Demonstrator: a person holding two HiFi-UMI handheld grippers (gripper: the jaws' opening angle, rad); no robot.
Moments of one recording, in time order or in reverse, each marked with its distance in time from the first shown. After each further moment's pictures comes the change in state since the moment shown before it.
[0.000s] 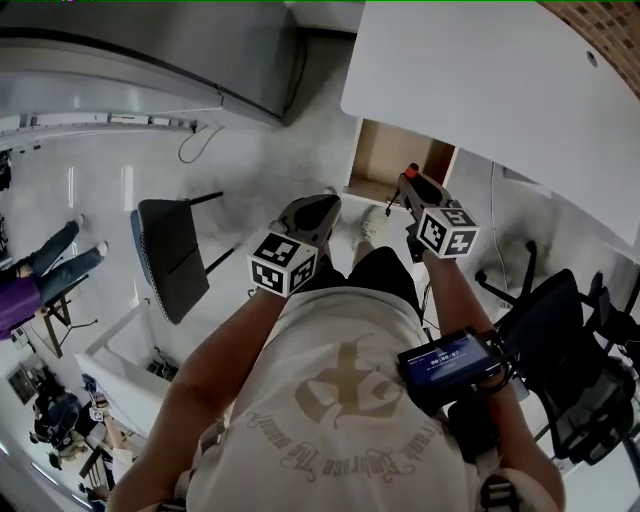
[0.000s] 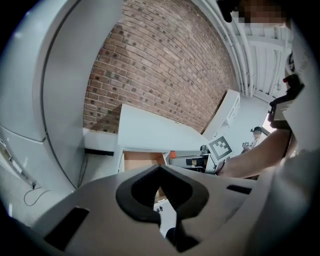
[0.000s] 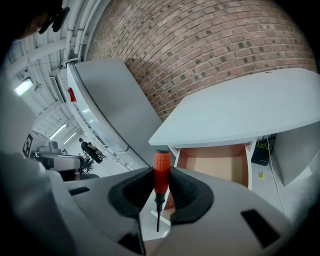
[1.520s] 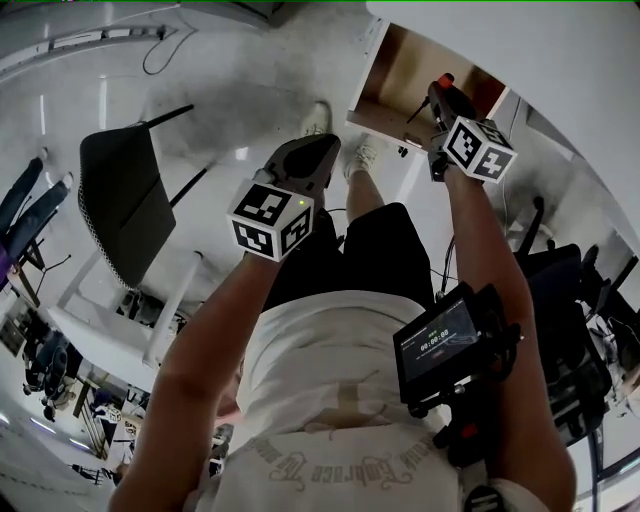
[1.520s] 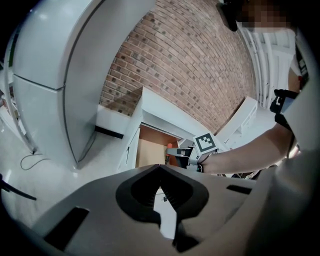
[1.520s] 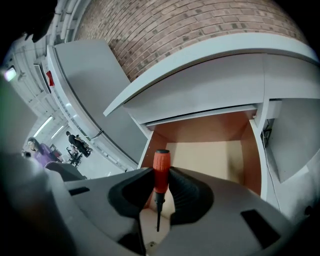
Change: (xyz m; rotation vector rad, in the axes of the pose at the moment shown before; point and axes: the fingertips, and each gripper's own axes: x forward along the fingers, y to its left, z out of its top) left arm 0.040 0.056 -0.111 -0.205 0.034 0.072; right arm 0.104 -0.095 -0.065 0.011 0.082 -0.117
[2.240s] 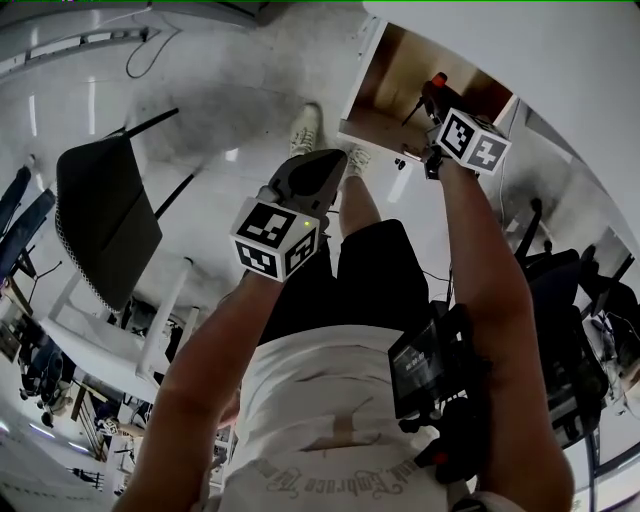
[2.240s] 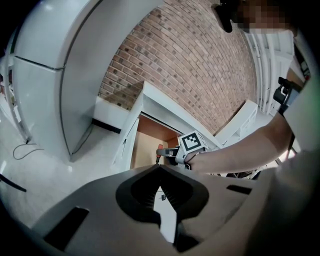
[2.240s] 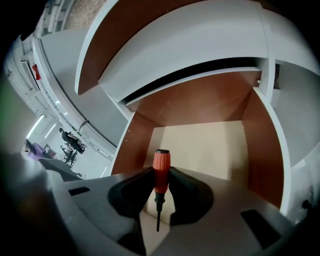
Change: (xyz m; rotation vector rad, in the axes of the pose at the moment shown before) left arm 0.037 0.003 -0.033 -0.058 0.010 -0.040; right arm 0.051 -0.041 -0.043 0.039 0.109 -0.069
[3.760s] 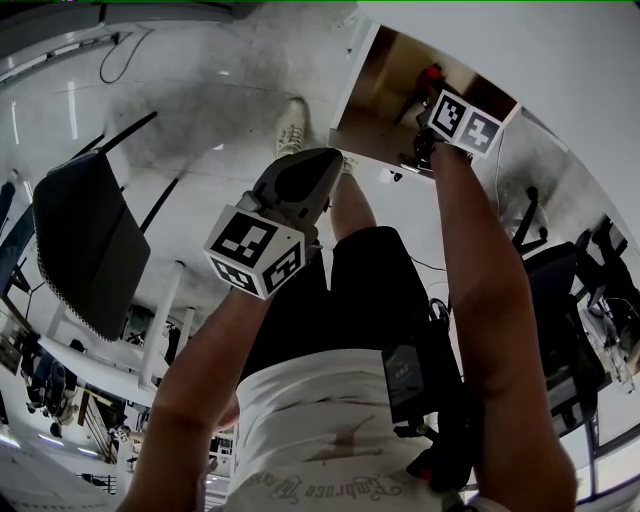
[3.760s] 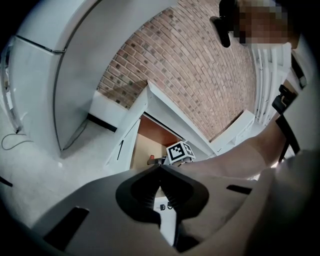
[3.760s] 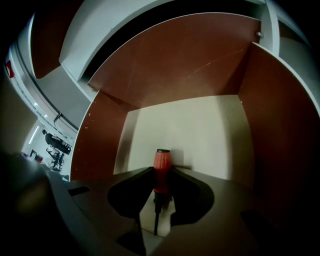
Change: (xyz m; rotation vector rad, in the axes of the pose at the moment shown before) left arm 0.026 0.019 0.016 -0.067 -0.019 -0.080; right arm 0.054 -0.044 -0.021 0.081 0.103 -0.135
